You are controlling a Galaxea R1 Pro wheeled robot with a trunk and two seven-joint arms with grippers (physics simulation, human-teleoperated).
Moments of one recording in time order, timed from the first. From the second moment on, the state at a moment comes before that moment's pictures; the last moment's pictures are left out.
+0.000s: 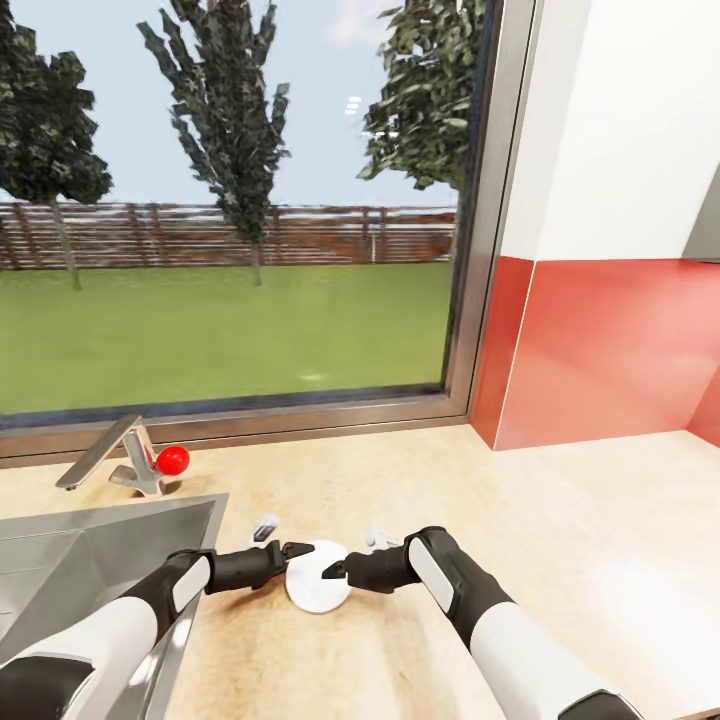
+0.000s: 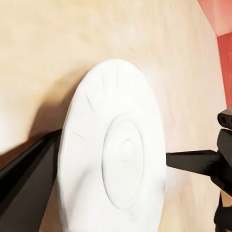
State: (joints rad) left arm -0.79 0.11 -0.15 -0.20 0.51 0.56 -0.82; right arm -0.71 0.17 0.26 -0.55 -0.46 0.82 0.32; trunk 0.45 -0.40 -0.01
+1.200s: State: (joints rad) left arm -0.79 0.09 -0.15 -0.21 0.52 0.56 -0.82; right arm -0.71 0.17 0.26 -0.54 -0.47 0.82 0.32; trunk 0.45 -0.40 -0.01
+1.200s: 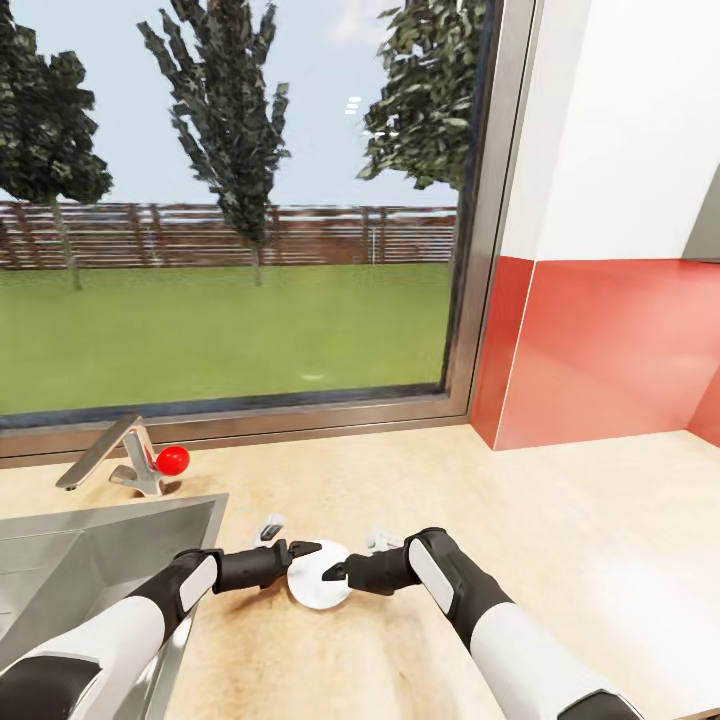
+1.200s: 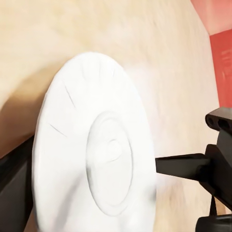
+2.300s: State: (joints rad) left arm -0.79 0.10 -0.14 -0.22 0.52 0.58 -0.82; right arm -0.71 0.17 0.26 -0.55 -0.47 0.83 0.32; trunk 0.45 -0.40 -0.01
